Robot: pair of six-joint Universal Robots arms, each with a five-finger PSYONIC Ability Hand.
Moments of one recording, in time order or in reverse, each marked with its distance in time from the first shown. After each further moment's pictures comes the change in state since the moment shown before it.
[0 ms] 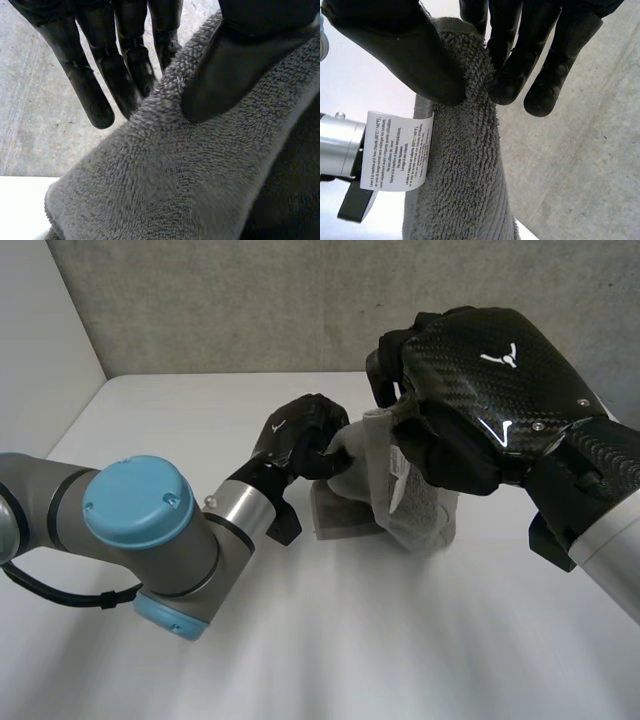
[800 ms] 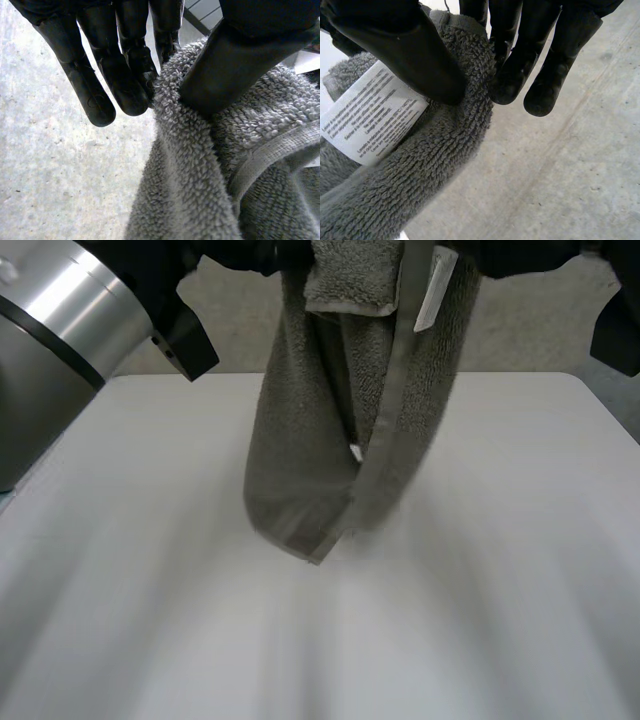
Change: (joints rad) left arm 0.166 0.442 0.272 -0.377 0.318 0.071; right arm -0.114 0.098 -0.355 -0.012 -0.080 -0.044; left_hand 0.039 0.057 0.077 0.088 0.055; right_hand 0.000 0.000 0.000 0.000 0.002
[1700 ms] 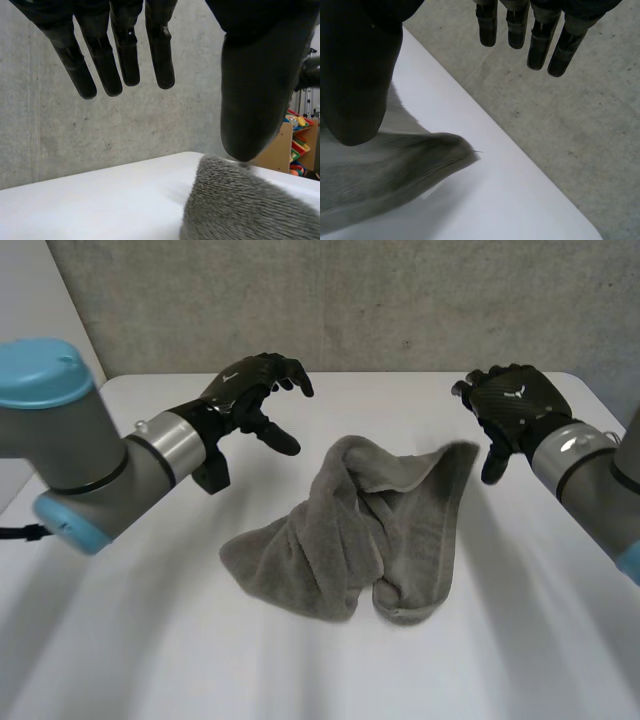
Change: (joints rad) left arm 0.076 -0.406 -0.034 -0.016 0.008 0.150; right arm -0.143 0.479 0.123 -0.052 0.204 -0.306; left_hand -0.791 -0.823 -0.821 -0.841 -0.829; right_hand -1.103 -1.074 -1.092 -1.091 -1.096
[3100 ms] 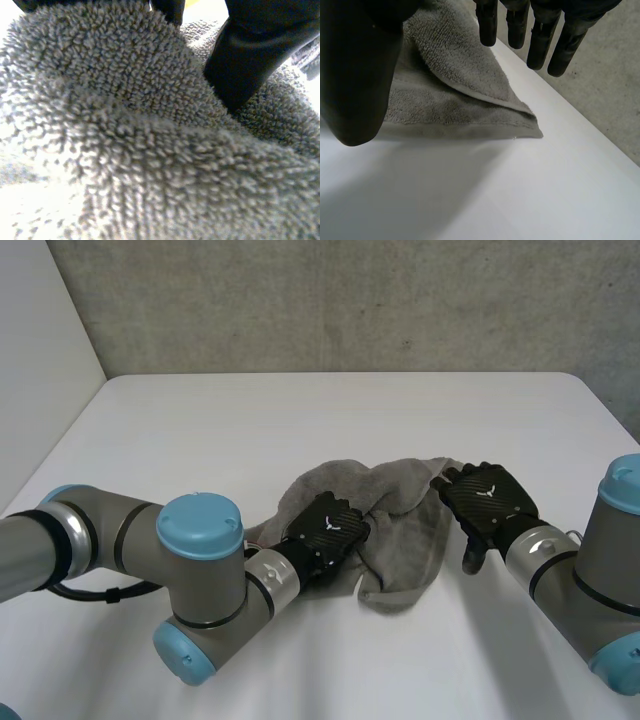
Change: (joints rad) left arm -0.287 -0.223 -0.180 0.130 -0.196 0.841; right arm 0.026 0.023 0.350 -0.202 -0.005 -0.003; left_hand 0.726 0.728 0.712 0.723 0.737; right_hand -0.005 0.000 0.000 0.000 0.000
